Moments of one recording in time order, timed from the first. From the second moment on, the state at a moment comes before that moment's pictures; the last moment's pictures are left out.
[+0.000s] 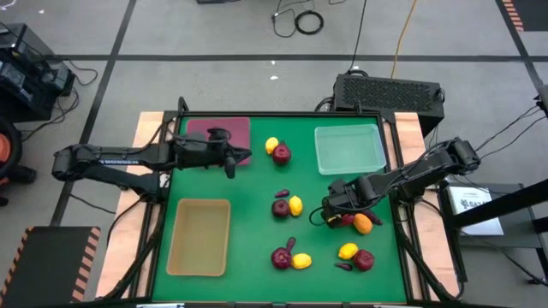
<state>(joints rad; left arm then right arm) 0.13 1.06 0.75 -0.01 -0.11 -0.57 0.30 1.45 1.02 -1.05 0.02 1.30</state>
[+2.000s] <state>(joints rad) 0.11 1.17 0.75 0.04 -0.06 -0.57 0.34 1.48 1.09 -1.05 -0.01 1.41</state>
